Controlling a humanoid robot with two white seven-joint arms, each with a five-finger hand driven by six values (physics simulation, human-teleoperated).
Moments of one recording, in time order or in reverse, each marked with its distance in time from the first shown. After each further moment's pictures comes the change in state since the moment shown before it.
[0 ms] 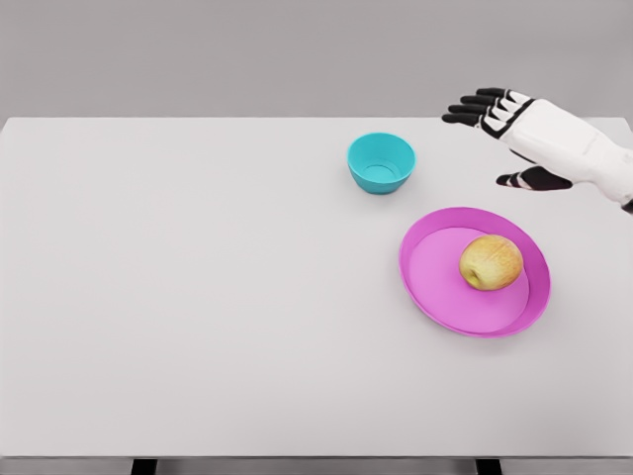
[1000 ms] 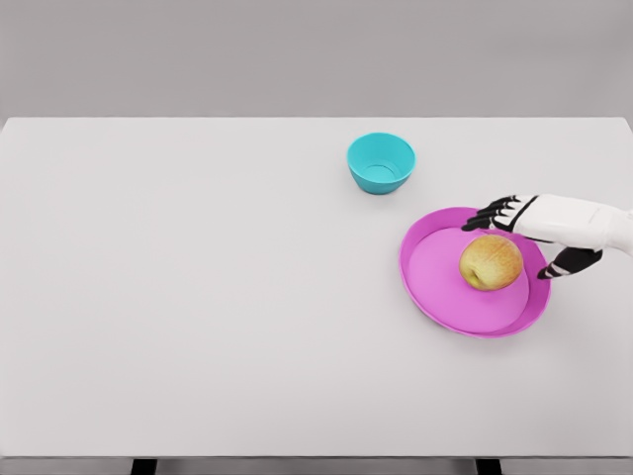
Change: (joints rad) left arm 0.000 0.000 0.000 0.000 0.000 0.000 0.000; right arm 0.149 -0.052 -0.136 -0.027 -0.181 -0.003 0.597
